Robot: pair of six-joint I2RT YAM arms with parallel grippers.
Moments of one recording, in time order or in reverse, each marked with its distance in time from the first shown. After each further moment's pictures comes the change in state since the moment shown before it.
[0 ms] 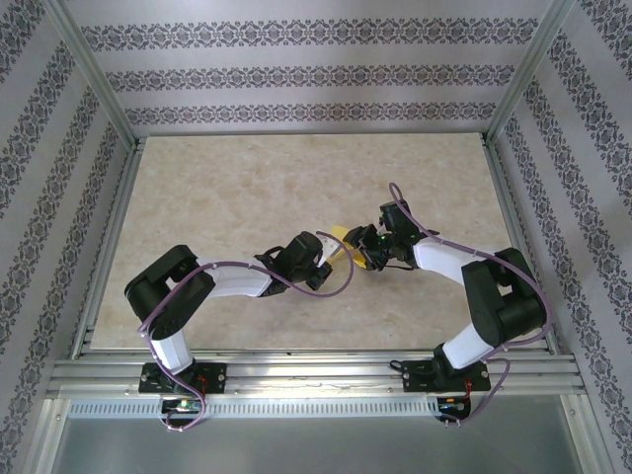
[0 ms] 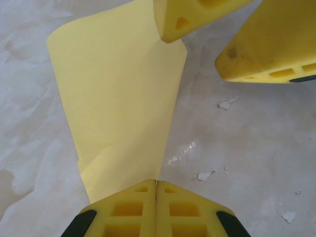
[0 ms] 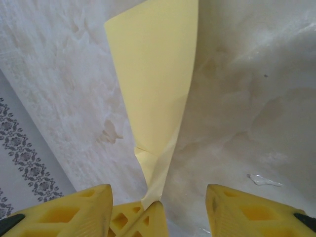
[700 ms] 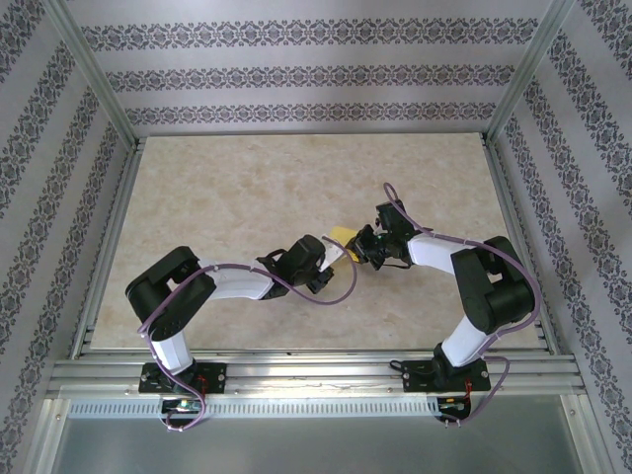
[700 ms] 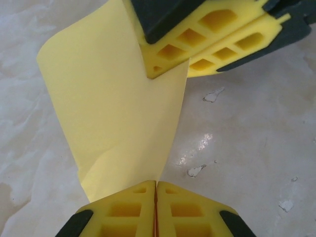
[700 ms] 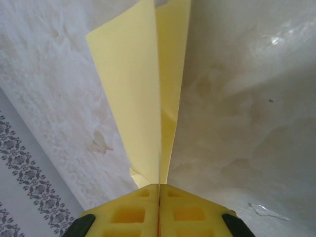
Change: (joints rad) left arm -0.030 0.000 -0.002 0.003 -0.028 0.114; right arm -0.001 0.089 0.029 0.037 -0.022 0.004
